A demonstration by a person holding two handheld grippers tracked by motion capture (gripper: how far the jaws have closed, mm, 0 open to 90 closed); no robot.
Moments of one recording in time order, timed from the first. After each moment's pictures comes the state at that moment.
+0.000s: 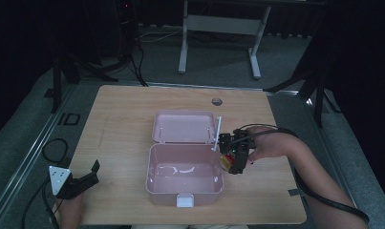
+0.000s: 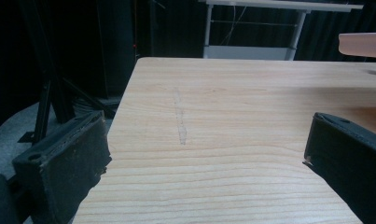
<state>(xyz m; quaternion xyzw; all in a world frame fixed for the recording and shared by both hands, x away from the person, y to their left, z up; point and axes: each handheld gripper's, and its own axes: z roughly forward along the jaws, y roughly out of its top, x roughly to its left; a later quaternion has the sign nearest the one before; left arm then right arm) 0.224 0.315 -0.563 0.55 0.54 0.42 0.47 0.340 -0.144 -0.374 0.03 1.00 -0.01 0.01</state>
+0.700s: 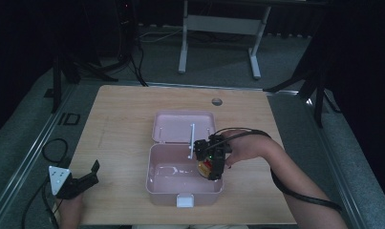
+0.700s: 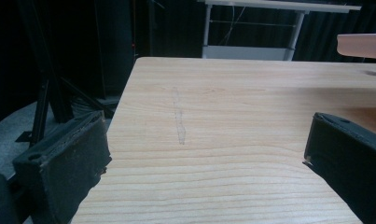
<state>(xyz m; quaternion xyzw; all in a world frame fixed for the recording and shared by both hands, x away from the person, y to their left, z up) 0.224 0.316 -0.563 0.55 0.54 0.42 0.47 0.329 -0.088 -0.388 -0.03 1.00 0.00 -0.01</state>
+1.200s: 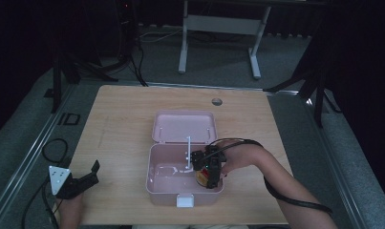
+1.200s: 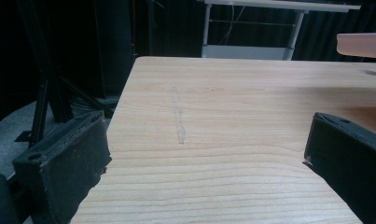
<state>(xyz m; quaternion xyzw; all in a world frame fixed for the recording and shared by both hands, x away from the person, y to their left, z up) 0.225 0.316 -0.563 0.55 0.54 0.42 0.47 0.327 -0.083 -0.434 -0.04 1.00 -0.02 -0.04</state>
